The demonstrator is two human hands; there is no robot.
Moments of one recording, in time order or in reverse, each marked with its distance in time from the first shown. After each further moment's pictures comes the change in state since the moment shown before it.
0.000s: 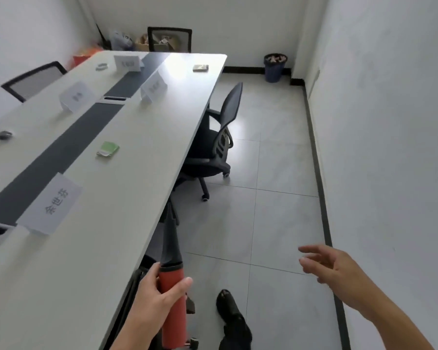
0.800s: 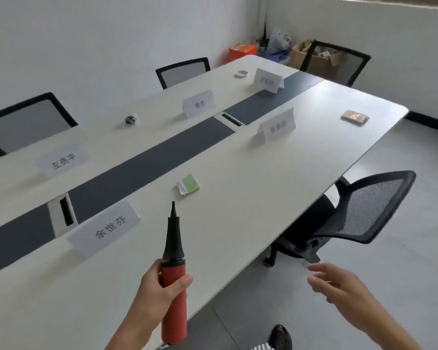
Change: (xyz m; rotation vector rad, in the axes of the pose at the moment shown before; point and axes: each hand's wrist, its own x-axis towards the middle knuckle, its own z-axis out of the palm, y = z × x) left_hand 0.308 0.145 -0.064 -0.240 0.602 -0.184; right_hand 0.492 -0.248 0.046 -0.354 -0.497 -0.183
